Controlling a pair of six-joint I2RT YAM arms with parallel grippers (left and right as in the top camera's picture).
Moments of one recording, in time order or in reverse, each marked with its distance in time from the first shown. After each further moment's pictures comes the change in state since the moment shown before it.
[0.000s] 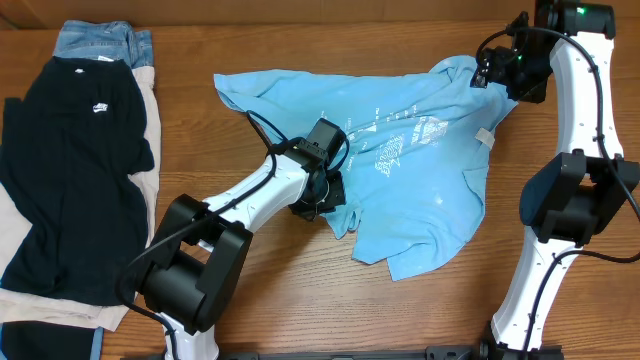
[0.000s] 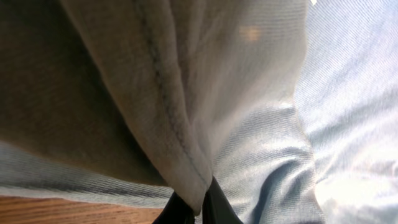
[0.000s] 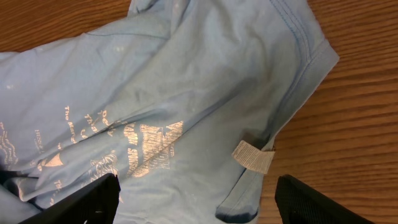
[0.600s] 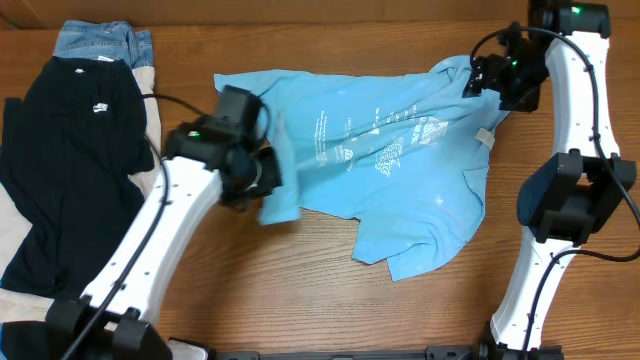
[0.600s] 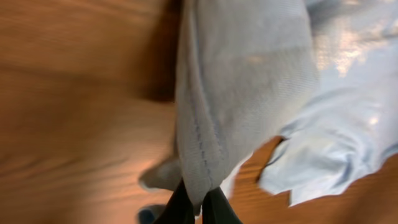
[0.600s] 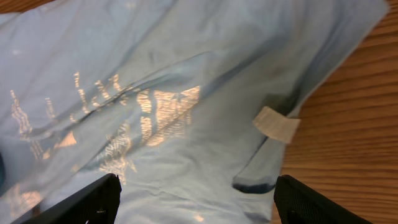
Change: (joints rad) left arm 0.270 -0.385 0.061 -0.381 -0.027 0.147; right arm 0.023 0.000 0.000 -0.103 -0.045 0.000
